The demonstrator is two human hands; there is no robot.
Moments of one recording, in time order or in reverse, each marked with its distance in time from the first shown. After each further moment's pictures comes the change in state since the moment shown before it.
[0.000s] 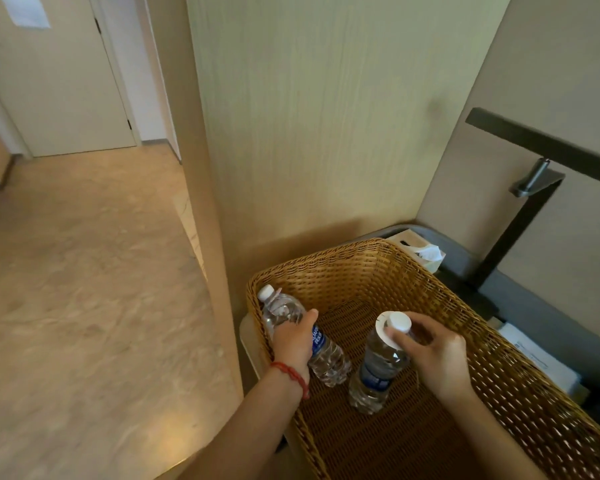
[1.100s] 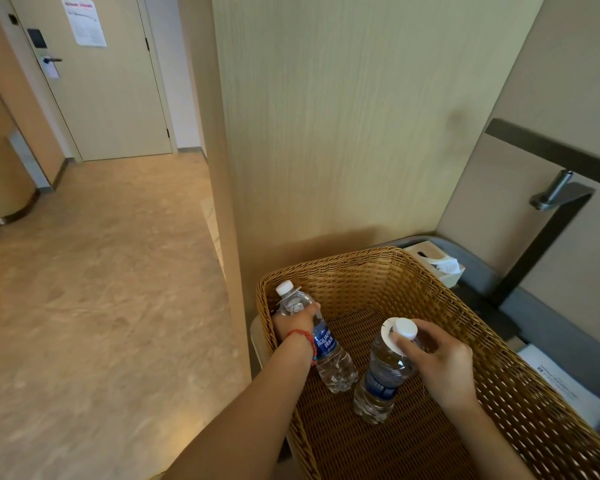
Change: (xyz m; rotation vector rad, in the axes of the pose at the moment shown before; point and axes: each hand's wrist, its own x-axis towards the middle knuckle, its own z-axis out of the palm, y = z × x) left_hand 0.026 0.005 0.017 -0.171 0.248 0.028; right_hand 0.004 0.007 -0.001 0.019 -0.023 -0.006
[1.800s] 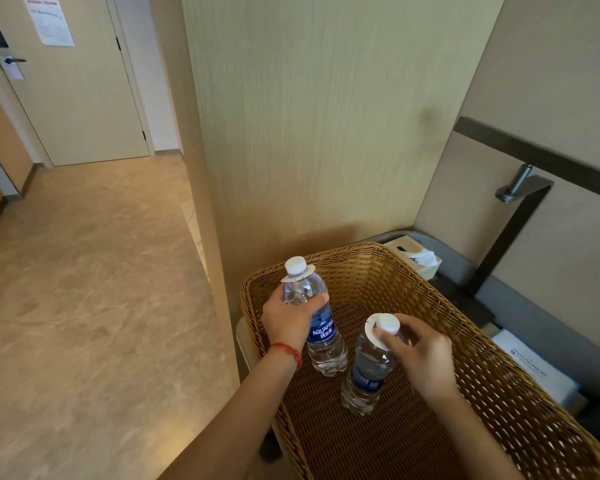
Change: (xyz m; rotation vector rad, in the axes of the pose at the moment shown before) left_hand -0.036 0.008 -0.011 0.178 -0.210 0.505; right_hand -0.007 -0.002 -0.005 0.011 0.001 -0.005
